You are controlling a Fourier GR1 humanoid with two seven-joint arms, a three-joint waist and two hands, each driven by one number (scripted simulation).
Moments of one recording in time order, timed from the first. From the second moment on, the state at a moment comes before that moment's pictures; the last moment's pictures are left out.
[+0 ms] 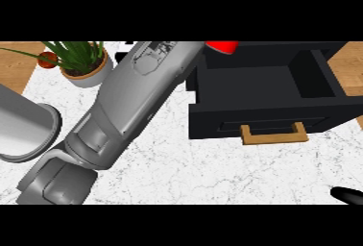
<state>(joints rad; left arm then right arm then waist) -1.45 0.00 -0.18 -0.60 0.31 0.44 0.20 0.03 -0.11 -0.32 -2.25 -0.09 0.08 0.33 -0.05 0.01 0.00</state>
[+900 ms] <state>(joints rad) -1.58 0.00 -0.30 -0.35 0.45 0.60 0.08 -0.06 -0.15 -0.30 -2.24 -0.09 0.07 0.39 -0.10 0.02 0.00</state>
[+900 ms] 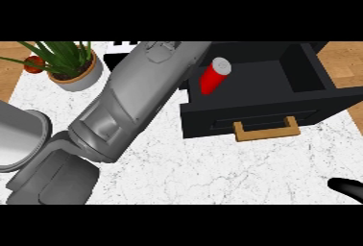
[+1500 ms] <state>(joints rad) -1.61 0.00 -0.31 -0.32 0.54 0.65 0.05 -0.13 -0.25 -0.23 -2.20 0.09 0.12 0.29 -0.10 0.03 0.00</state>
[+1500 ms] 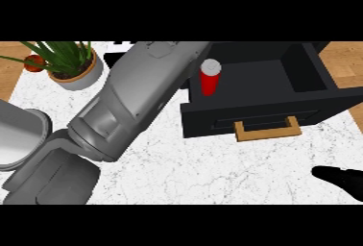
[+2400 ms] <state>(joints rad) -1.64 0.00 -0.31 -0.29 0.60 0.66 -0.01 -0.35 -0.31 0.07 -1.75 0.67 0.02 0.10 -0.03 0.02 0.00</state>
